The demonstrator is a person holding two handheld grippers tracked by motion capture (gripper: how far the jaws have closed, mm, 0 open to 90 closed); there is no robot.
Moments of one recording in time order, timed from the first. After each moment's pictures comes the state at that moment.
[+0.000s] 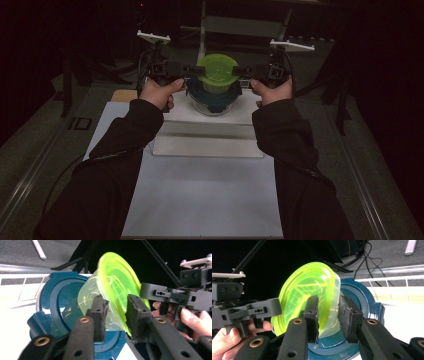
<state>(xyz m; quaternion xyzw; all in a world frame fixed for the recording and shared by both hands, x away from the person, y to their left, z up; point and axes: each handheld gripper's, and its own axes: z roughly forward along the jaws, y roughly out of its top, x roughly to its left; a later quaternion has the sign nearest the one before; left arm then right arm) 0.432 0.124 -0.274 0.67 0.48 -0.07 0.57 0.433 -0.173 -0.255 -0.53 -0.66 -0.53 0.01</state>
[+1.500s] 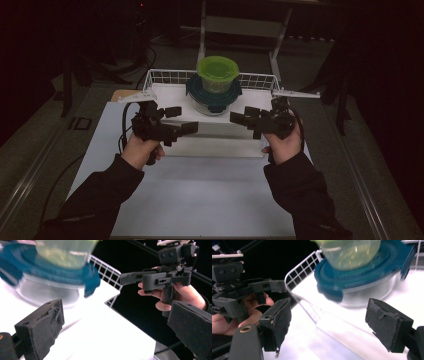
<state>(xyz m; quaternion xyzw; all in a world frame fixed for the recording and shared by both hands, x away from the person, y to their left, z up) 0.311 0.136 -0.340 0.71 0.33 0.03 0.62 0.341 -0.191 -0.316 -0.39 -0.72 -0.57 -0.02</state>
